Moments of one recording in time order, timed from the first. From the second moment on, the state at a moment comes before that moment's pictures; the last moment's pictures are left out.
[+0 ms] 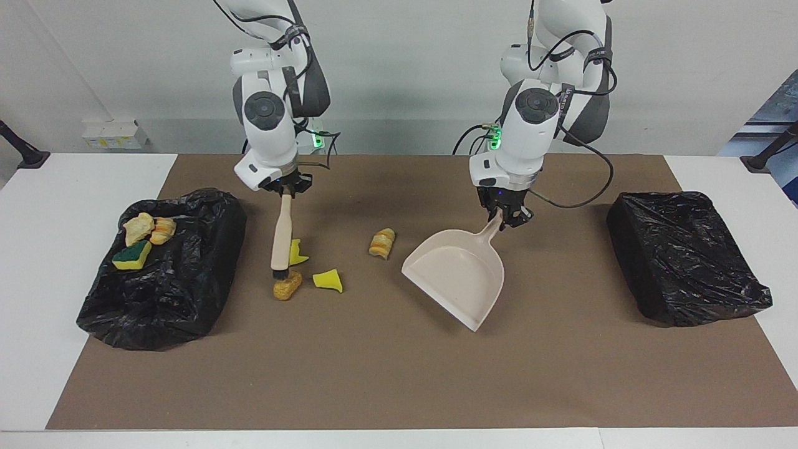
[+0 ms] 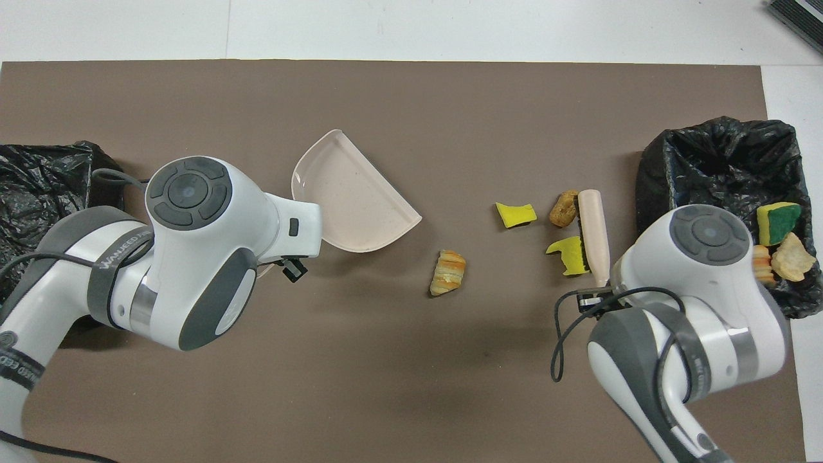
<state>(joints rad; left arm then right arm) -0.48 0.08 0.03 -1.95 0.02 1.96 0.55 0.04 -0.05 0.08 -2.23 -0.12 1.93 0.15</state>
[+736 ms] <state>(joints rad) -0.48 -0.02 0.02 -2.14 0.06 1.97 0.70 0.08 0.06 0.09 -2.24 -0.12 2.06 0.12</state>
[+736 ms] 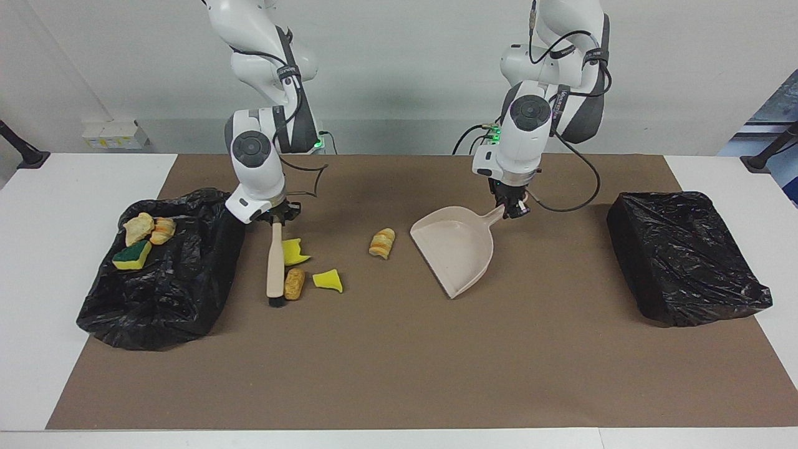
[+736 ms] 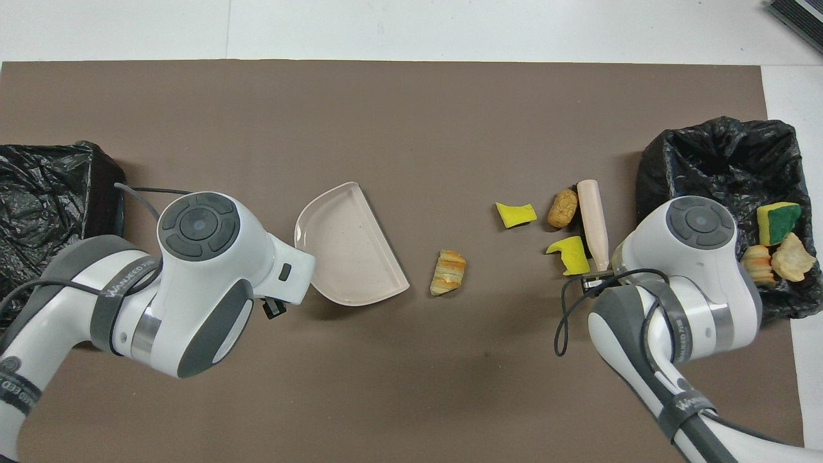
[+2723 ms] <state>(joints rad) -0.52 -0.07 0.01 -2.29 0.06 2.14 0.71 0.31 0.09 0.18 -1.91 0.22 1.70 0.23</state>
